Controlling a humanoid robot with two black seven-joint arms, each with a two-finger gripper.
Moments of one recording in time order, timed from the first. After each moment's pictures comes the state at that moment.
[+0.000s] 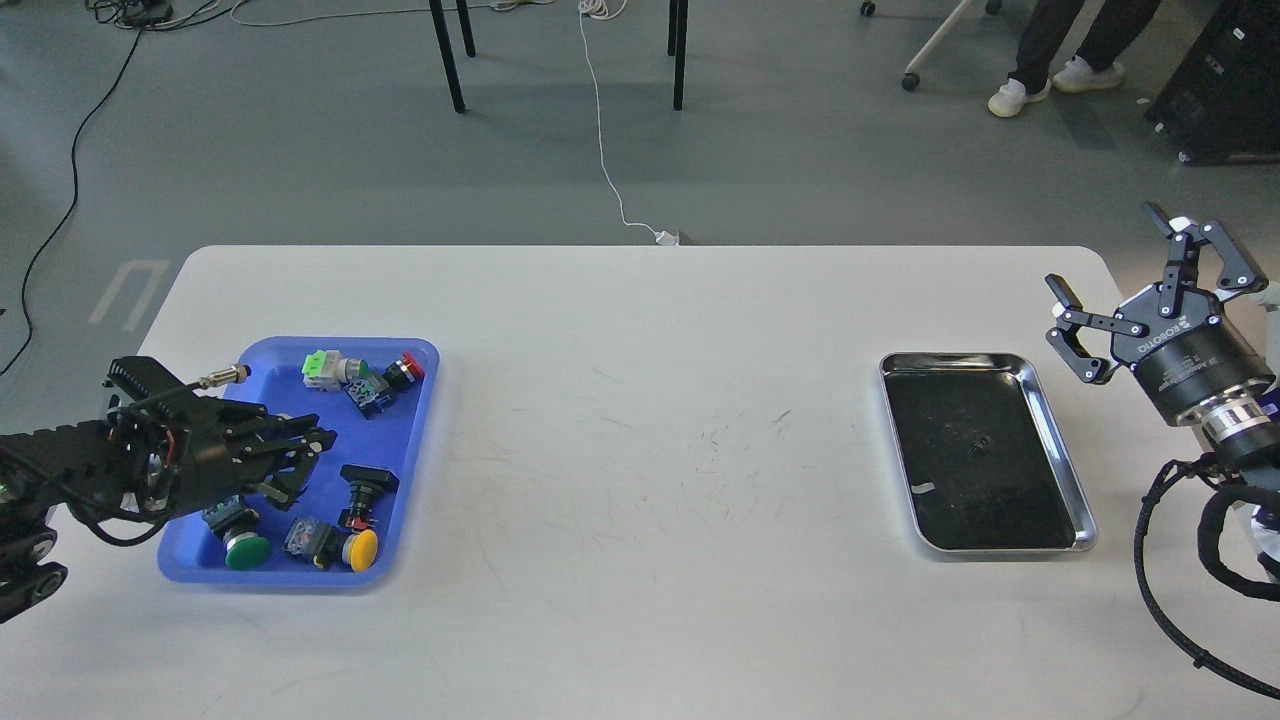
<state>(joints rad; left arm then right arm) -0.57 0.89 -0.31 -1.17 2.04 0.02 -0.28 0.41 -0.75 0.69 1.04 0.07 0.49 0.49</state>
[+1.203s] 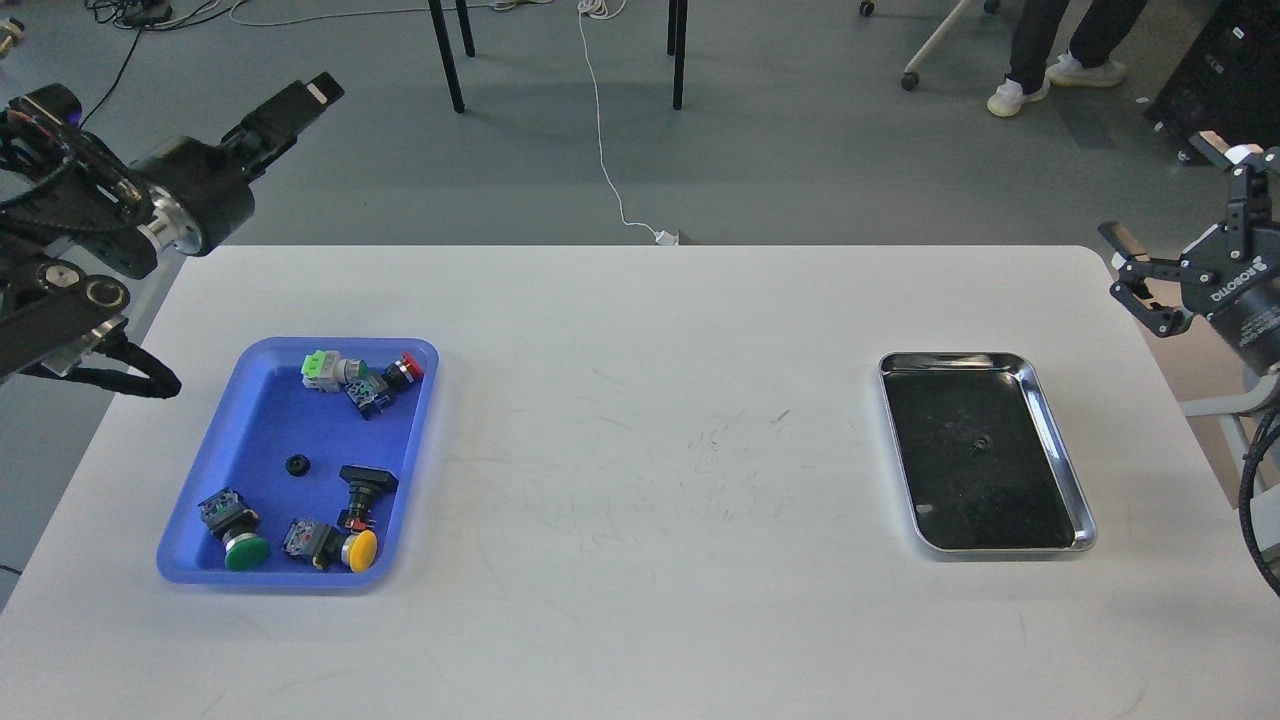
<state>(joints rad) -0.98 0.77 -0.34 -1.09 0.69 0.06 -0.28 0.49 -0.97 0.71 1.16 -0.17 0.49 0.49</state>
